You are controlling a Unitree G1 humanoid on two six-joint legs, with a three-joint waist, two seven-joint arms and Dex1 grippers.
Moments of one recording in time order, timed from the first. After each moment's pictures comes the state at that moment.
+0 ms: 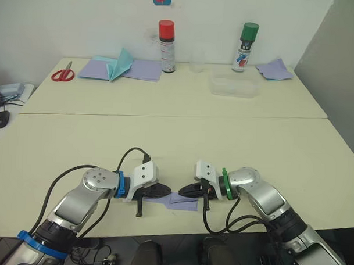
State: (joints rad) left arm -0.19 0.75 -0.27 -0.15 -0.24 0.34 -1.11; right arm -0.43 -0.40 0.50 0.00 0.14 0.39 1.07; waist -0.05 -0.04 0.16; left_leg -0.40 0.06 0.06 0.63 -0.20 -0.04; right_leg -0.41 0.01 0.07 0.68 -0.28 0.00
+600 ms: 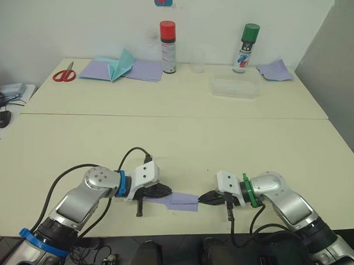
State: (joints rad) left arm -0.21 0.75 -0.29 -0.13 -0.23 0.34 -1.12; right arm -0.31 -0.64 0.44 -0.12 0.15 0.26 1.17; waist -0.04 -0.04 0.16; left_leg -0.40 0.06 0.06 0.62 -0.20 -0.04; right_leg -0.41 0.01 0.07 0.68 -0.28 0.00
